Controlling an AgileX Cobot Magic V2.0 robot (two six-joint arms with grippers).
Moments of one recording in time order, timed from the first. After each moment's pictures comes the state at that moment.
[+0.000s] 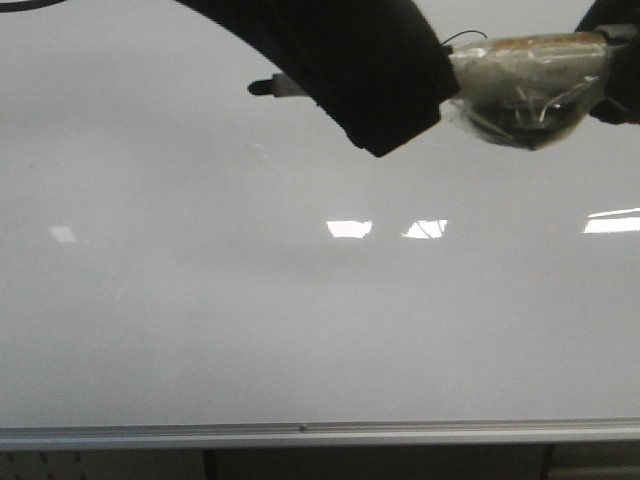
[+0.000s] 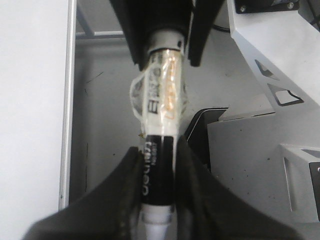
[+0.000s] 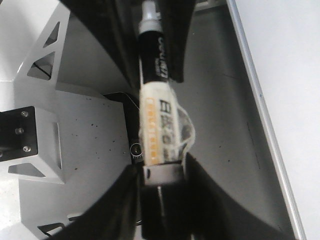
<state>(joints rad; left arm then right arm) -0.90 1.43 -1.26 -0.47 1.00 0.86 0.42 1.09 -1.00 0.55 1.20 -0.99</state>
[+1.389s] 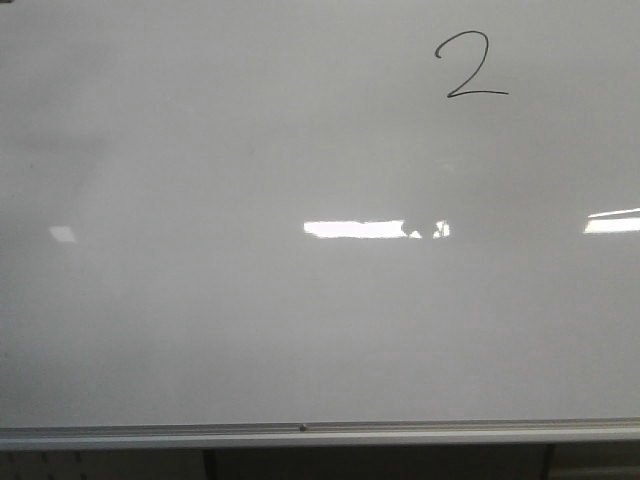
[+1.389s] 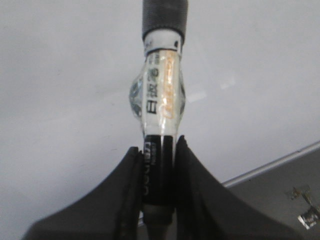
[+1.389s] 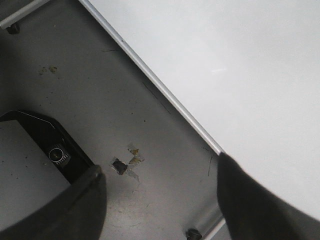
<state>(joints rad) -0.34 1.10 -0.99 0.18 0.71 -0.07 0.27 0.82 -1.01 0.20 1.21 -0.56</state>
